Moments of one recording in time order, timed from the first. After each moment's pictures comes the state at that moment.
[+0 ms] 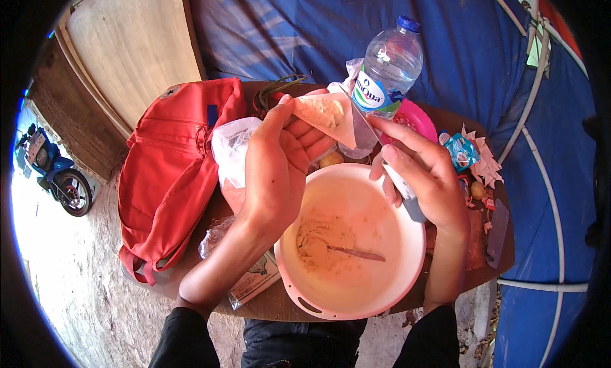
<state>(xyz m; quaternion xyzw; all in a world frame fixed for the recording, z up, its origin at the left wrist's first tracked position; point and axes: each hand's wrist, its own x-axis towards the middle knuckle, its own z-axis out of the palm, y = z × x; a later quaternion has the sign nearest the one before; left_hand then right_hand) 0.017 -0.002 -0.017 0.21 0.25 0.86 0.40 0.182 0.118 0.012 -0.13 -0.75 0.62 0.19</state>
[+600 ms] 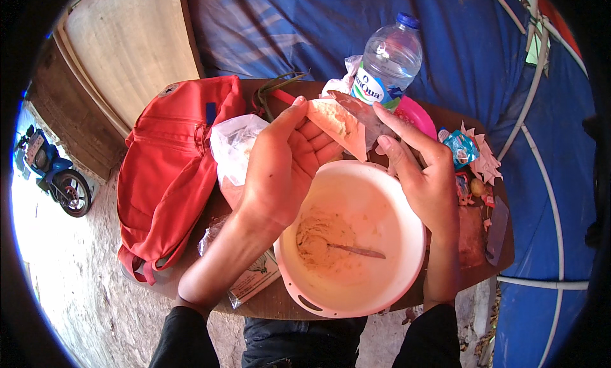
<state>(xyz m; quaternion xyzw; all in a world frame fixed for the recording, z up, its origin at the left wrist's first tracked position) 0.016 -0.001 -0.021 0.20 0.25 0.82 0.48 0.171 0.114 -0.003 -0.14 -0.85 0.38 0.35</state>
